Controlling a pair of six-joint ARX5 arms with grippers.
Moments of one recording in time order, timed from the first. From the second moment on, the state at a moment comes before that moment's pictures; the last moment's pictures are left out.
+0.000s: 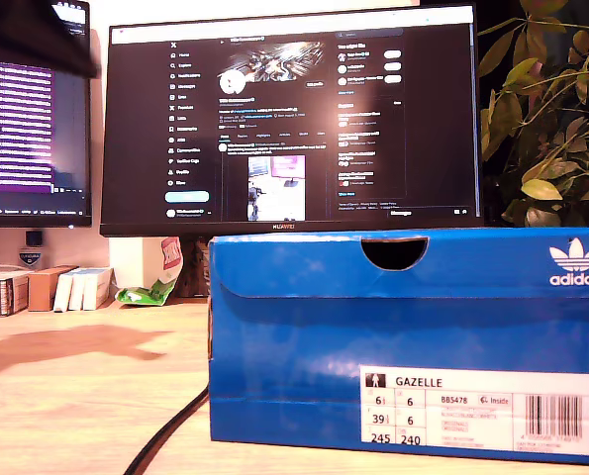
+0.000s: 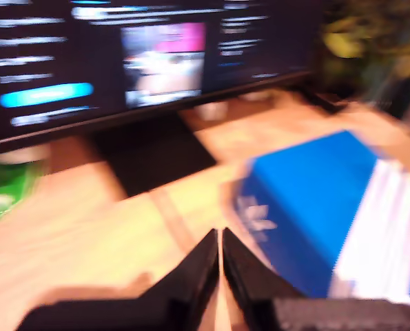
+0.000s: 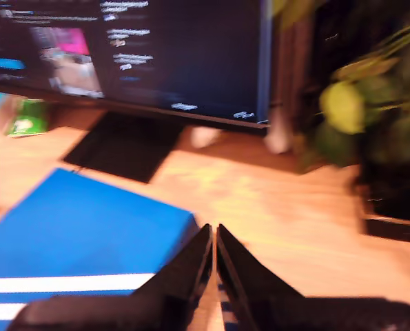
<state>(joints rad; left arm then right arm) -0.04 1.23 1.09 -0.40 0.63 0.10 -0.10 0.95 0.83 -0.29 -0.37 -0.10</state>
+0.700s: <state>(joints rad) 0.00 0.88 0.72 -0.22 0.46 0.03 -0.07 0.61 0.53 -0.18 -0.22 -0.01</state>
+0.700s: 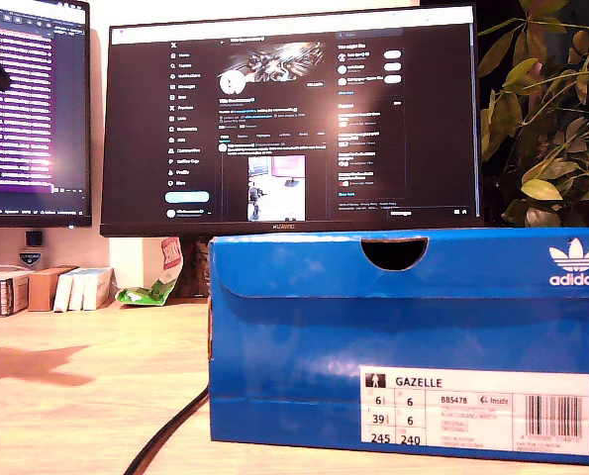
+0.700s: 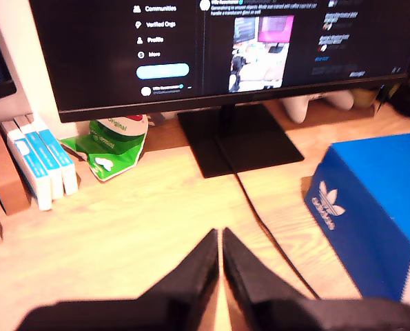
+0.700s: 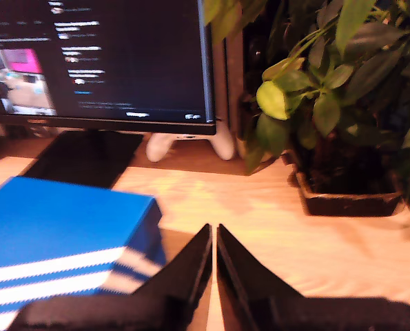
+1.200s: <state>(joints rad) -0.01 0.71 0.60 -0.14 0.42 0.01 0.00 0.42 0.43 -0.14 -0.14 0.02</state>
